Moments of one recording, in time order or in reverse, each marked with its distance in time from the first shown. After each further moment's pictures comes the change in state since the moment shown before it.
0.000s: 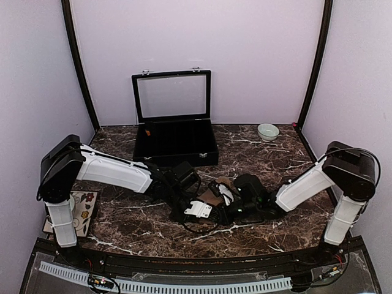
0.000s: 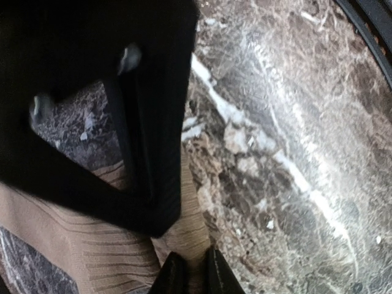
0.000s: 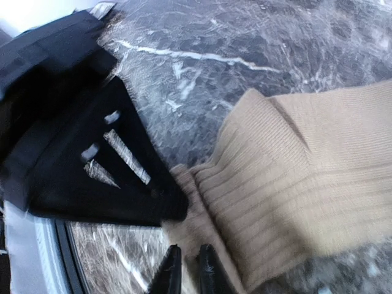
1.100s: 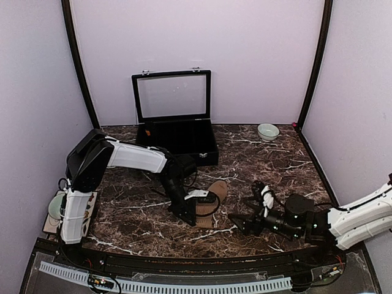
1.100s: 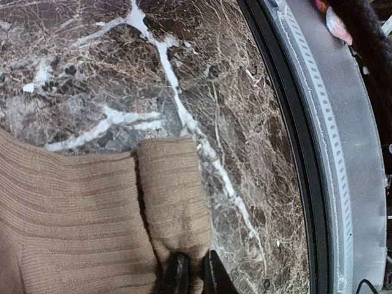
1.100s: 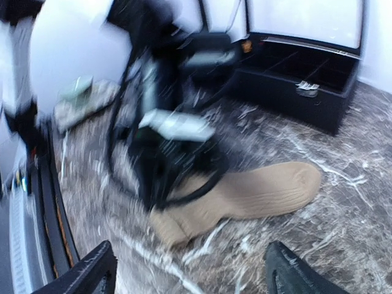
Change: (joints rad) left arm 0.176 0.278 0.321 -0.494 0.532 -0.127; right arm 0.222 -0.740 -0.480 0.193 0.607 -0.185
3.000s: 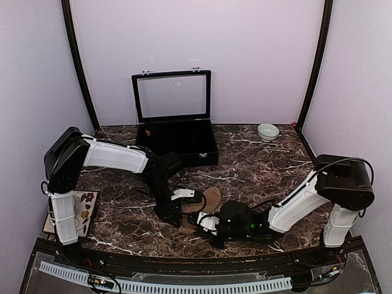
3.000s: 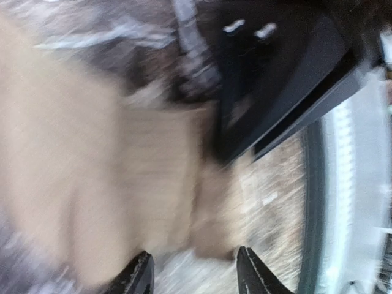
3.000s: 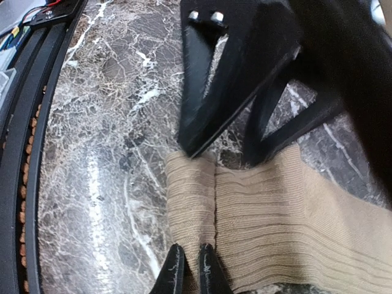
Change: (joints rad) left arm 0.033 -0.164 -0.172 0.011 -0.101 -0.127; right arm 0.088 0.786 0.442 -0.027 -0.241 -0.422
